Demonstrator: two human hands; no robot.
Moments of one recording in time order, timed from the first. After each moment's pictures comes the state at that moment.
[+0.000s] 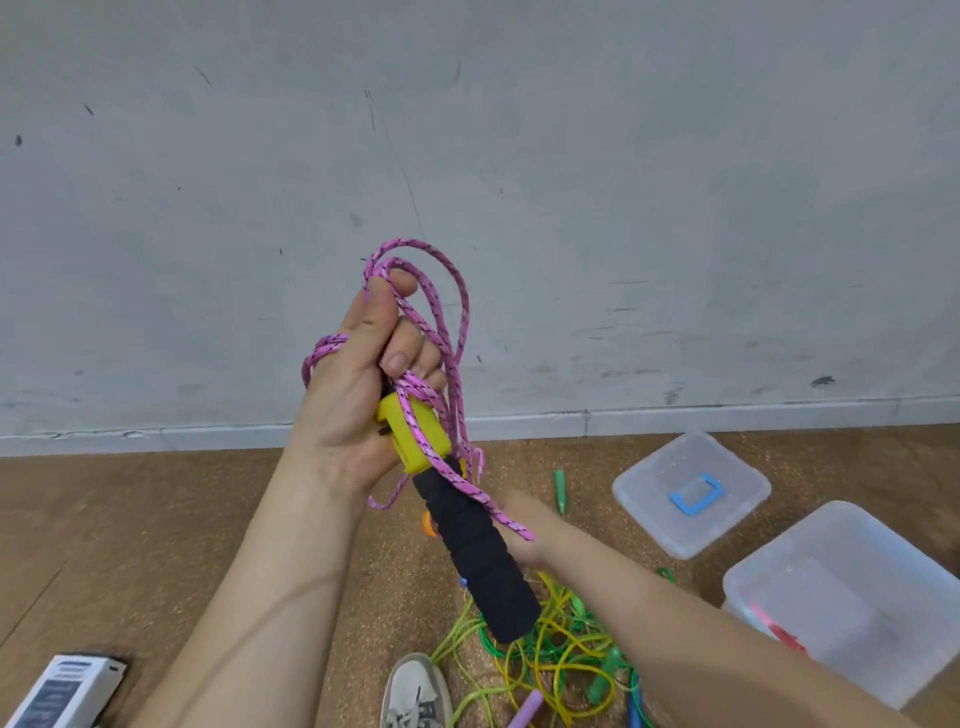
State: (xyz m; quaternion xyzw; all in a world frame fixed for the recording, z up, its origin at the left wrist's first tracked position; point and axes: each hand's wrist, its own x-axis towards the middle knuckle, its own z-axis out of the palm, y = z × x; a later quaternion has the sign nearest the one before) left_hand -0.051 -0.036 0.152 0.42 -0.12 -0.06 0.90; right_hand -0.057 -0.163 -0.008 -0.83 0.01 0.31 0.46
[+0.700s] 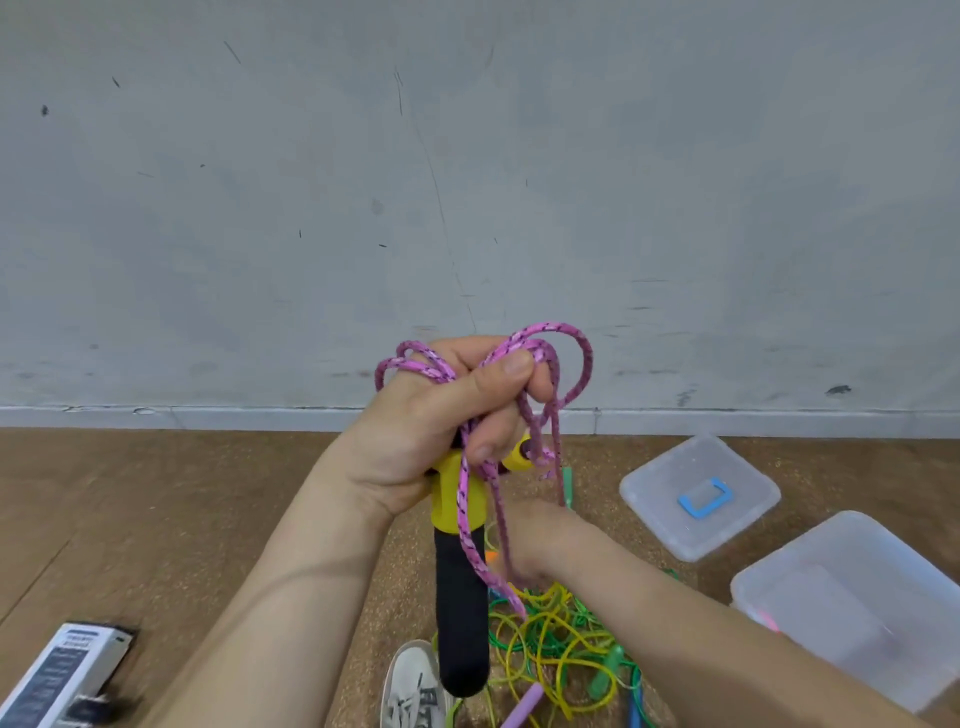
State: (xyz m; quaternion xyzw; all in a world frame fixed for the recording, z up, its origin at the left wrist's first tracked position) left_hand -0.079 -0.035 0.148 0.59 -0.27 -0.16 0.75; right_hand -0.062 -0.147 0.010 -0.94 -0.14 0.29 0.09
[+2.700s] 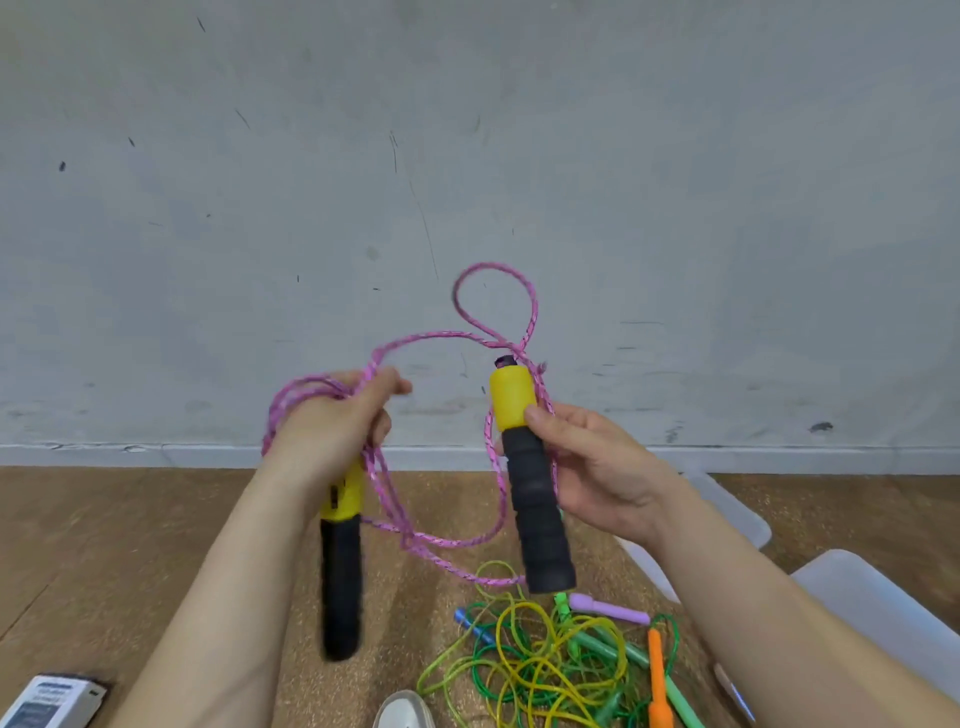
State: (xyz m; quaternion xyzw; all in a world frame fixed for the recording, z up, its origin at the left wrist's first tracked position) left_hand -0.040 0.016 0.137 0.82 0.03 0.05 0.57; right_hand -0.052 -0.214 0.097 -0.46 -0.08 0.23 0.85
